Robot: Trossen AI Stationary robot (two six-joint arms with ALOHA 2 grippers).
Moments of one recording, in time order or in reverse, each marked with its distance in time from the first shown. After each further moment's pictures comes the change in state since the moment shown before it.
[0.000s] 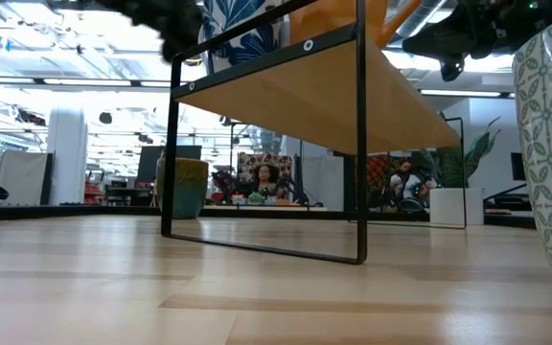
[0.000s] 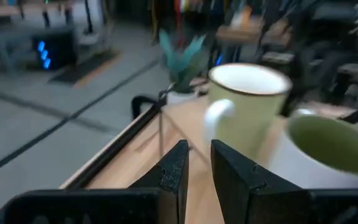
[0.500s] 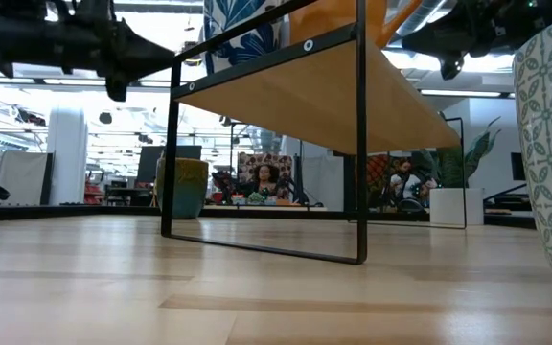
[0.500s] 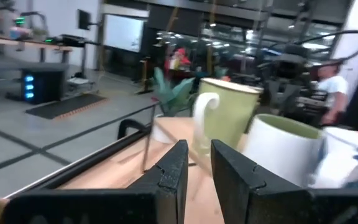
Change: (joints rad) left arm -0.051 -0.404 -0.523 0.403 -0.019 -0.113; right arm 0.000 0.000 0.000 0.020 0.000 -0.003
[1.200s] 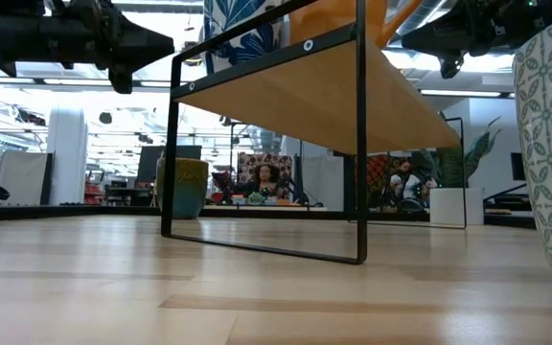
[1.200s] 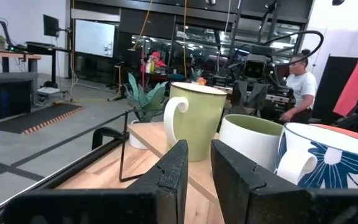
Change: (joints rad) left arm 0.000 0.000 0.000 0.030 0.105 0.024; right arm 0.000 0.000 0.000 0.003 0.000 -0.006
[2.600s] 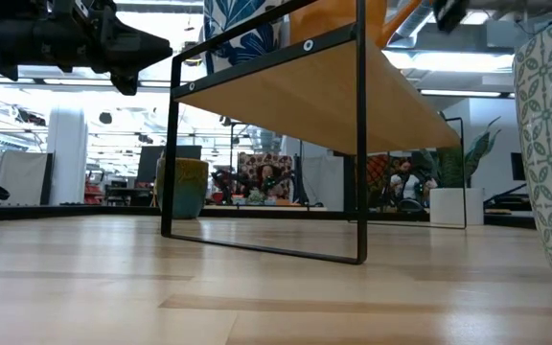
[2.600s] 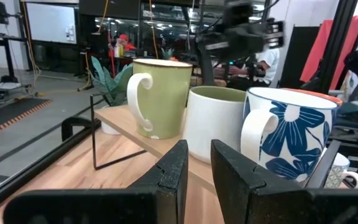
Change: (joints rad) left arm 0.000 0.000 0.000 -0.069 0.152 0.046; right arm 0.144 0.039 0.112 0.110 -0.182 0.205
